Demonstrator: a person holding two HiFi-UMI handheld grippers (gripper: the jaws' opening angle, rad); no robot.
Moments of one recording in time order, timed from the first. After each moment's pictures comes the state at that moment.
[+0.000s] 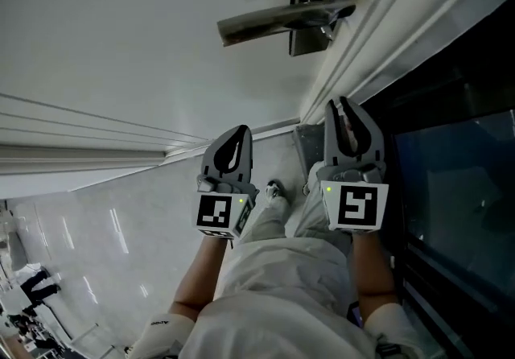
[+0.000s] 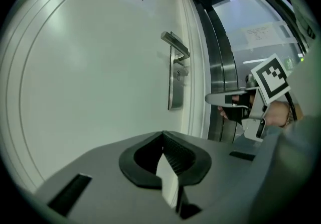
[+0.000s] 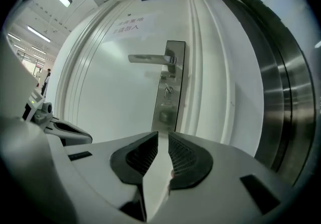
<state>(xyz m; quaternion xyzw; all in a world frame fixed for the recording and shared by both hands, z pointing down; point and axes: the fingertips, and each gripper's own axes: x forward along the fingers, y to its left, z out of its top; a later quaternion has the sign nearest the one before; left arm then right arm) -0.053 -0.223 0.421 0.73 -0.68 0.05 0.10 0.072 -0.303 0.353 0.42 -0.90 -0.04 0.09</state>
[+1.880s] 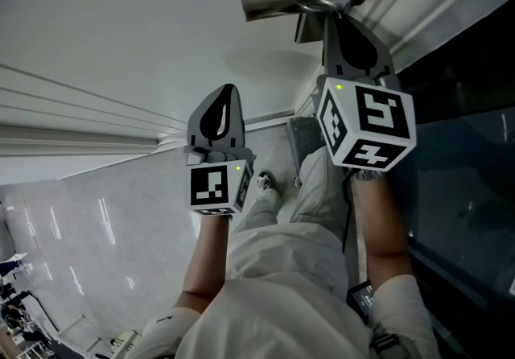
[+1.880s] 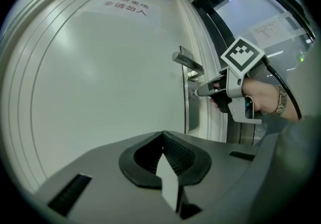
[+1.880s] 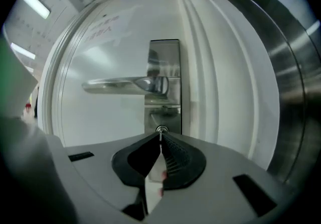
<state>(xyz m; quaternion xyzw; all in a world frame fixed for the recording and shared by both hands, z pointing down) -0.084 -0.241 0.356 0.67 -0.74 0.02 0.04 0.024 -0.371 0.267 0.43 -0.90 0.01 0.07</state>
